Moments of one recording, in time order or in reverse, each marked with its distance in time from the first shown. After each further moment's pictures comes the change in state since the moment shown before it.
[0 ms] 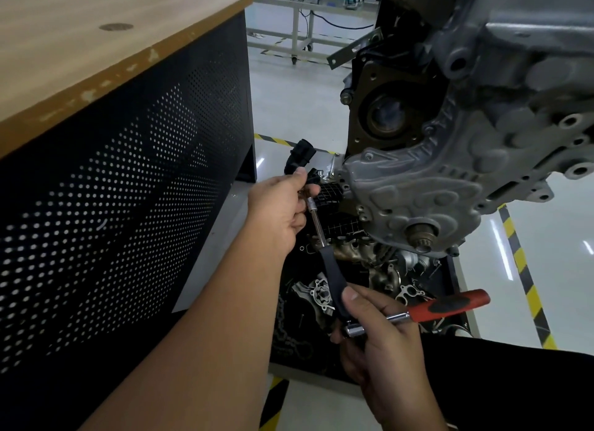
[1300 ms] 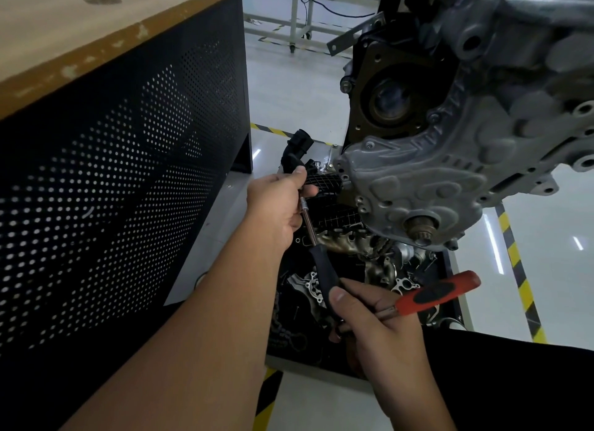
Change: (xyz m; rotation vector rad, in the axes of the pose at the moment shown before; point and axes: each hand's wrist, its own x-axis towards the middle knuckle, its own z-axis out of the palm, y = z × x) left_hand 0.005 -0.013 -0.002 0.092 0.055 0.007; right_hand 0.006 0.003 -0.010 -0.386 -0.116 -0.248
